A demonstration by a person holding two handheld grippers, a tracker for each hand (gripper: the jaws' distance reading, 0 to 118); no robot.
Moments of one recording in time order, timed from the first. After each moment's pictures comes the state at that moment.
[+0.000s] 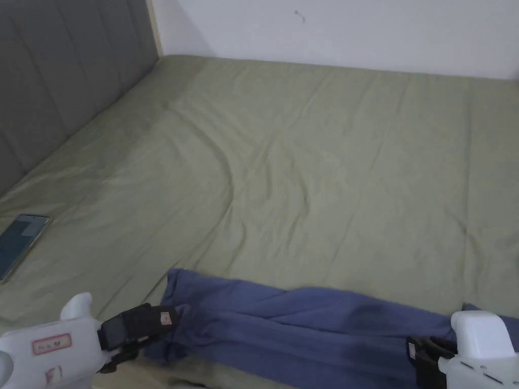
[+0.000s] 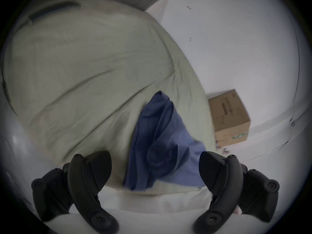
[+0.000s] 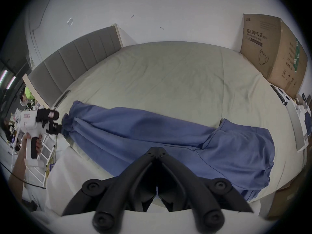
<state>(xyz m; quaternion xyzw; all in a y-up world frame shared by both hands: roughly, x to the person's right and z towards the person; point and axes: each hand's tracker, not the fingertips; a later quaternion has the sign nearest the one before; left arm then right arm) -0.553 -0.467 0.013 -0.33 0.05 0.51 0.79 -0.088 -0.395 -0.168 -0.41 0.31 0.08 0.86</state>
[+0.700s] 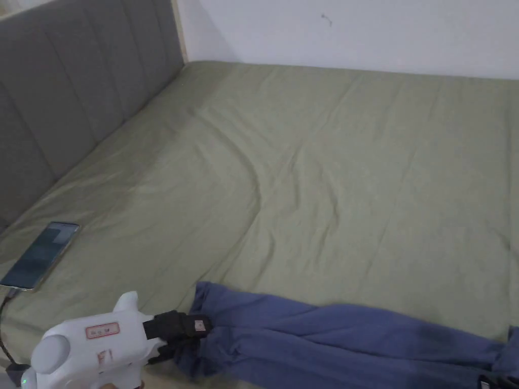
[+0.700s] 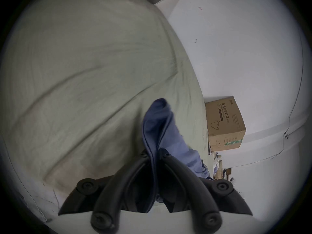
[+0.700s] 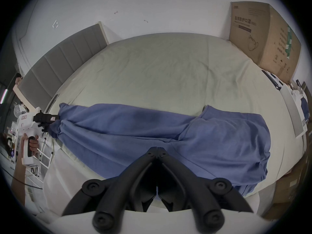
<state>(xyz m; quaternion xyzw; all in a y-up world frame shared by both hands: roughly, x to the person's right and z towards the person) -0.568 -0.474 -0.018 -0.33 0.05 0.54 0.77 -0.061 -0.405 -0.187 -0.44 0.26 0.06 0.85</state>
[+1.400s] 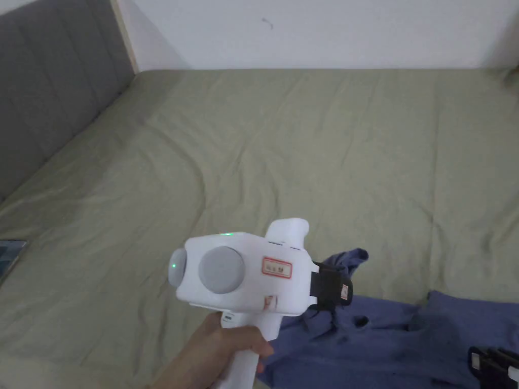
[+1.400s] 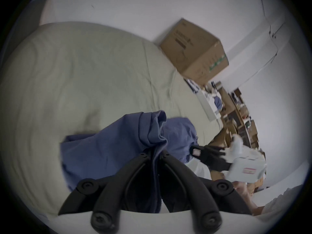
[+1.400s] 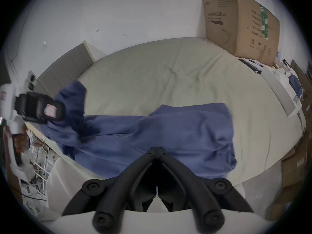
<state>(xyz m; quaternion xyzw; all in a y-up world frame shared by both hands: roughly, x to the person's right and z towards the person) -0.300 -0.353 -0.182 -0.44 -0.18 0.25 0.84 0.033 -0.393 -0.184 -0.43 0.21 0.00 0.88</state>
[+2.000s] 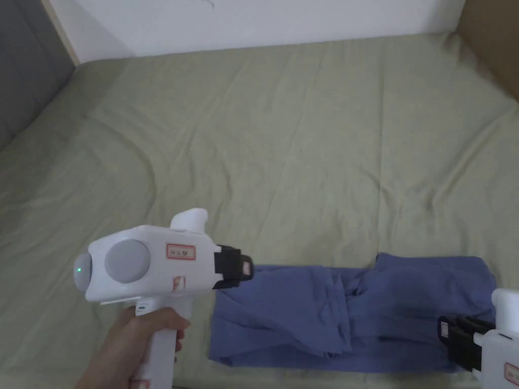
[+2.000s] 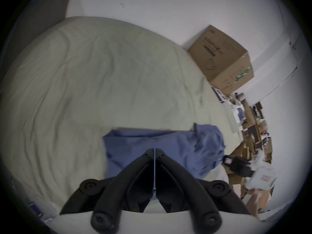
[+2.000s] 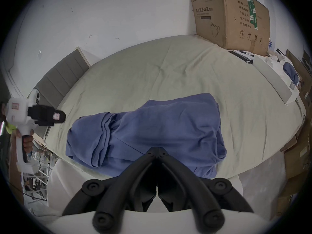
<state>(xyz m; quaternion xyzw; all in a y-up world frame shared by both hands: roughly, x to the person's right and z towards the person) -0.354 -0.373 -0.163 -0.46 -0.05 0.26 0.85 0.060 -0.402 -0.175 -0.43 0.19 -0.03 0.88</state>
